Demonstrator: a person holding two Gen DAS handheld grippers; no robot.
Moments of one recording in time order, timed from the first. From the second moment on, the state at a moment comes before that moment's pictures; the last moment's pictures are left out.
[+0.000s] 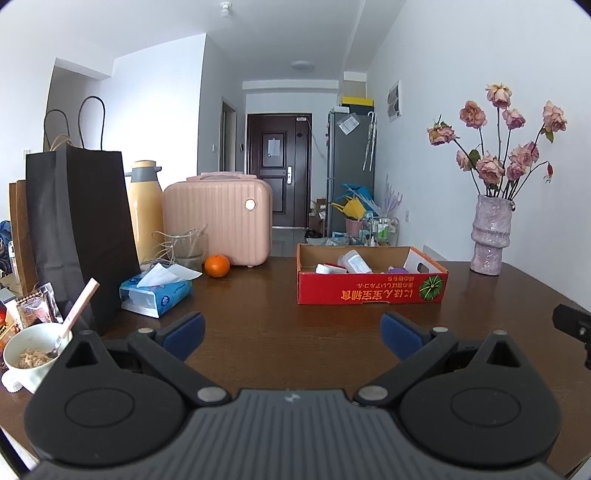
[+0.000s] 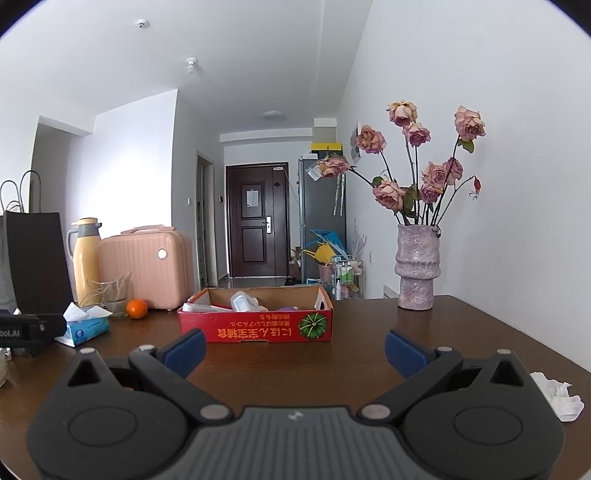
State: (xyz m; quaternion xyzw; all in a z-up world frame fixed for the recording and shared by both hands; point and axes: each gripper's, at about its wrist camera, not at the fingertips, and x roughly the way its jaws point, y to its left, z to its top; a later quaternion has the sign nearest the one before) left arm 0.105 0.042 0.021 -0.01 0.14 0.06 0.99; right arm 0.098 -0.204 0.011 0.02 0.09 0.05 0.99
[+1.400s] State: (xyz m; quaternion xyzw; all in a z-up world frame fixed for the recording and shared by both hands) left arm 0.101 0.041 0.019 -0.01 0.14 0.06 0.99; right arm 0.098 -0.197 0.009 0.02 0.10 0.05 0.99
